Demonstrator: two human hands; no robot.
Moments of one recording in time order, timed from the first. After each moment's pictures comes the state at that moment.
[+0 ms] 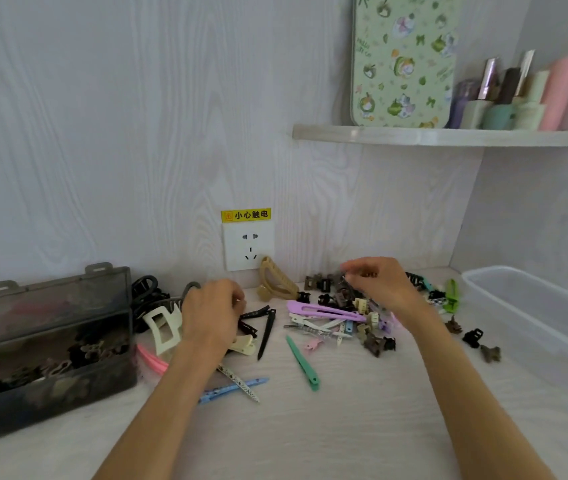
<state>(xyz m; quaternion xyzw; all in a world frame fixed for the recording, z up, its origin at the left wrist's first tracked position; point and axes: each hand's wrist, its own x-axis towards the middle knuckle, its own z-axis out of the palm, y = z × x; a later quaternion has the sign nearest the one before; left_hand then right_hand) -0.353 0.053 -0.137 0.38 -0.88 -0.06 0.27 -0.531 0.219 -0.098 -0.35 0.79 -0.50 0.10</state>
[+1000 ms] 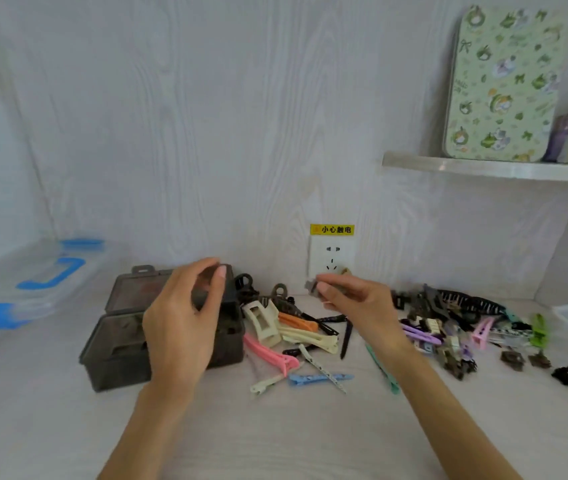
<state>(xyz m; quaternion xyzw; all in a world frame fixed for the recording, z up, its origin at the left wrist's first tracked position) -0.201 0.067 -0.104 0.34 -0.69 -0.07 0.63 -0.397 0.165 -0.096 -0.45 0.58 -0.65 0.19</state>
